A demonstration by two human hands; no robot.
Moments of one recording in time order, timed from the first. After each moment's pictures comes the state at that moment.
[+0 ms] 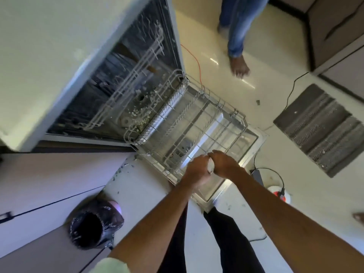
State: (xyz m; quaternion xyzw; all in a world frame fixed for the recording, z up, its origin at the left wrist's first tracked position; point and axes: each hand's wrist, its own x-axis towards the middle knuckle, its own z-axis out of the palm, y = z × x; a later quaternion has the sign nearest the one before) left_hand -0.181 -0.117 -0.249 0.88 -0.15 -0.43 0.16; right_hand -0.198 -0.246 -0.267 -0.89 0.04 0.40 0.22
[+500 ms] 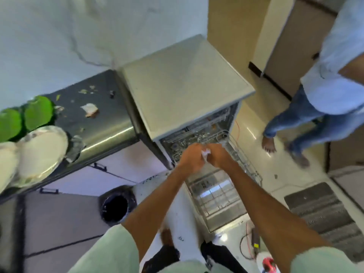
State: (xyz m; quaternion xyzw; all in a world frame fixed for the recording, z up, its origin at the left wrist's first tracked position) left_hand -0.133 0.028 0.093 0.95 -0.05 -0.14 0.26; right_hand -0.098 -0.109 0.074 -0.93 -0.10 0.26 0.24
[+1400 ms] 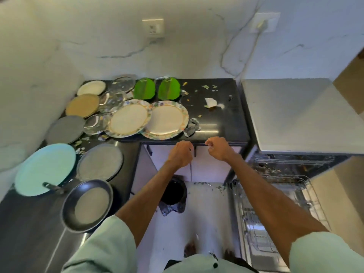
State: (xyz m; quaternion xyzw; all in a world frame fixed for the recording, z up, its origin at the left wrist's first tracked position) left_hand -0.365 0.466 0.159 0.94 0.23 -0.03 0.26; right_hand -0.233 0.320 0.163 -0.88 -0.34 0.23 0.23
